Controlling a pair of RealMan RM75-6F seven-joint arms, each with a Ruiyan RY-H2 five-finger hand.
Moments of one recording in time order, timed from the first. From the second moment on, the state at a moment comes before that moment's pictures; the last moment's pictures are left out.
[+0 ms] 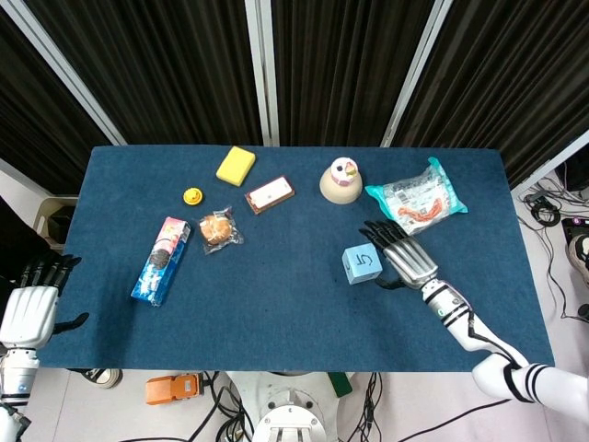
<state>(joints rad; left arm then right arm) -0.09 -1.19 -0.03 -1.53 1.46 1.45 0.08 0.67 -1.41 0.03 -1.37 -1.47 1.00 0.00</state>
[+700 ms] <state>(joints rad) -0.09 -1.19 -0.03 -1.51 1.44 1.43 0.07 0.90 -1.43 0.07 -1.65 -0.75 0.90 -0.83</state>
